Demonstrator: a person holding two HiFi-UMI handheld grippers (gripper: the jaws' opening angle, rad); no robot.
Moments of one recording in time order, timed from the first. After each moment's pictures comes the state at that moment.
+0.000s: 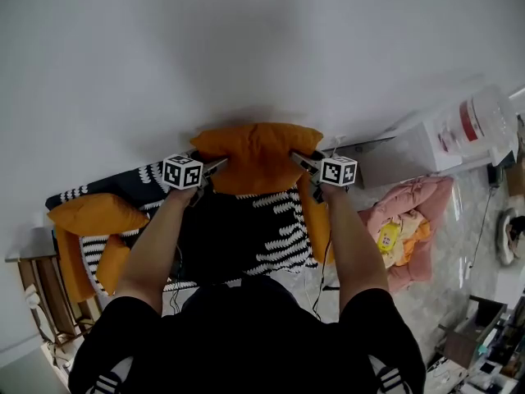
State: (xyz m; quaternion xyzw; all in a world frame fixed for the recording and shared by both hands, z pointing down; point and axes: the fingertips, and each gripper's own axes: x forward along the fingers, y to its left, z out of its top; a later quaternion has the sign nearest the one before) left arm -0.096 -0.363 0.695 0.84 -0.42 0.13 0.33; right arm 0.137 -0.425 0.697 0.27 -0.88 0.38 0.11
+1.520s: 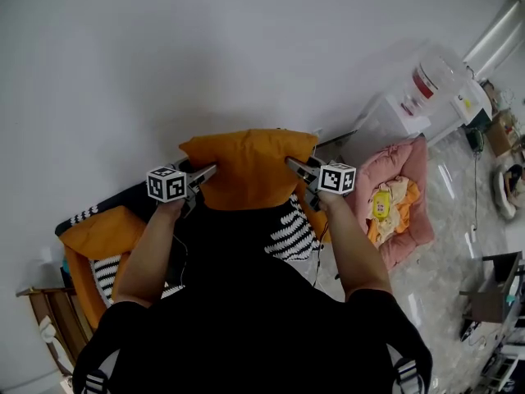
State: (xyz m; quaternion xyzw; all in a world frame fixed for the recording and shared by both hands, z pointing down) left arm -0.099 -0.239 0.554 0.89 -0.35 0.06 0.28; right arm 0.149 -0.262 0.563 0.32 -0.88 0.35 0.02
